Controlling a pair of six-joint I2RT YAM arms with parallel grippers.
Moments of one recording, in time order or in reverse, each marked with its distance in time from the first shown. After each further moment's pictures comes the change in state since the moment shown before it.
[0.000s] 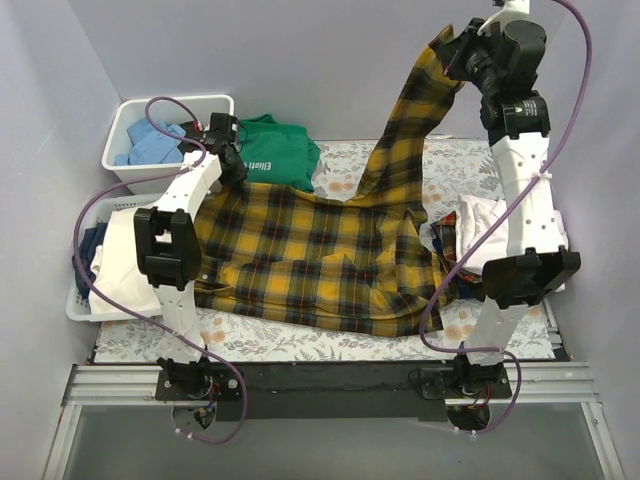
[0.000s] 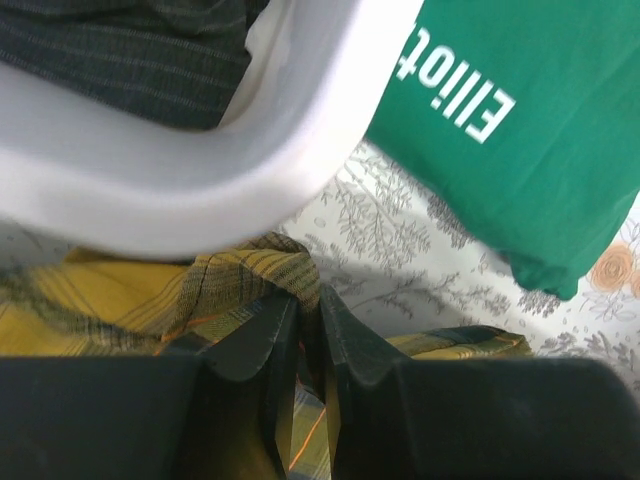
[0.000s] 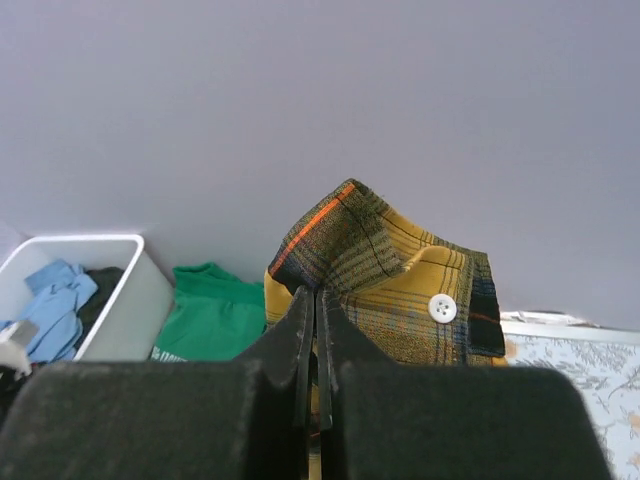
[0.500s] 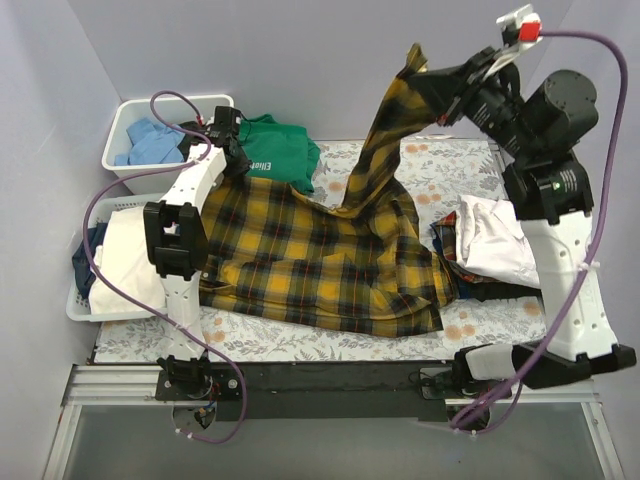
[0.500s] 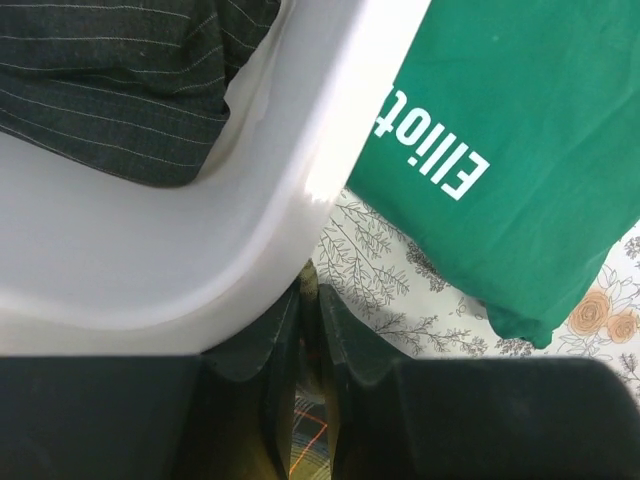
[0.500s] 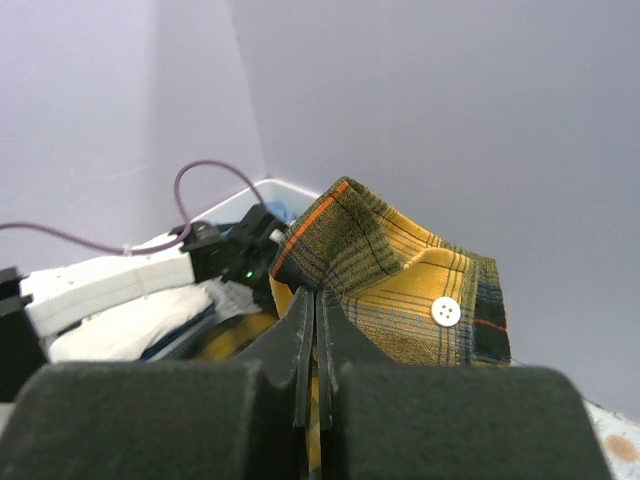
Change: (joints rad) left arm -0.001 0.145 0.191 -0.041 -0.020 -0.026; right arm 0.150 -0.484 -0.341 0.124 -0.303 -0.037
